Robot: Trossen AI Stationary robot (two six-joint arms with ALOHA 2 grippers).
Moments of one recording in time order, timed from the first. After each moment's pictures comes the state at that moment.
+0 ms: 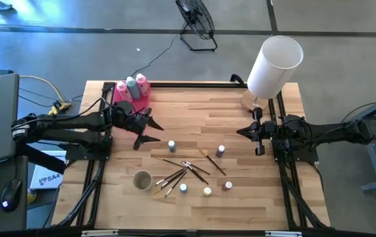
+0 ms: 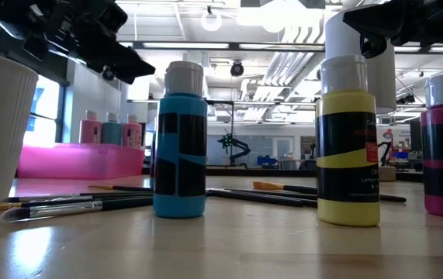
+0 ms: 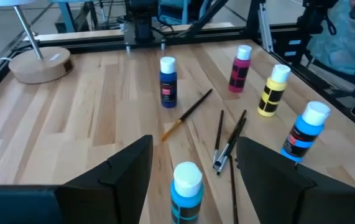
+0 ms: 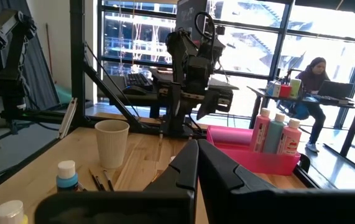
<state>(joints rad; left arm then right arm) 0.29 0.89 0.46 0.12 0.47 0.18 0.00 0.46 0.23 0.33 -0.02 -0.10</state>
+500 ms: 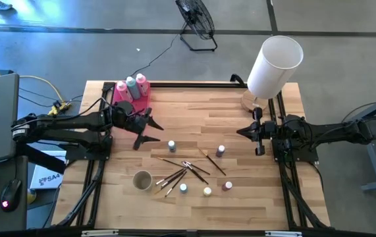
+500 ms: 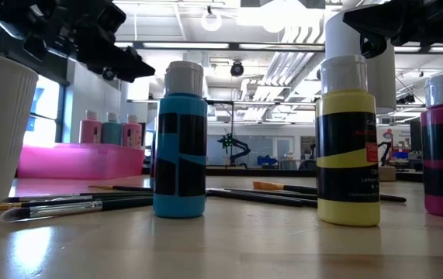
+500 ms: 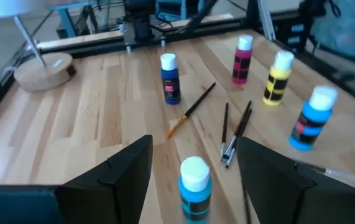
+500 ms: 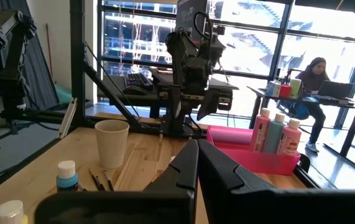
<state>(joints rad) 0.29 0.89 0.46 0.11 0.47 0.29 0.00 0.46 0.23 0.33 -0.02 -0.10</state>
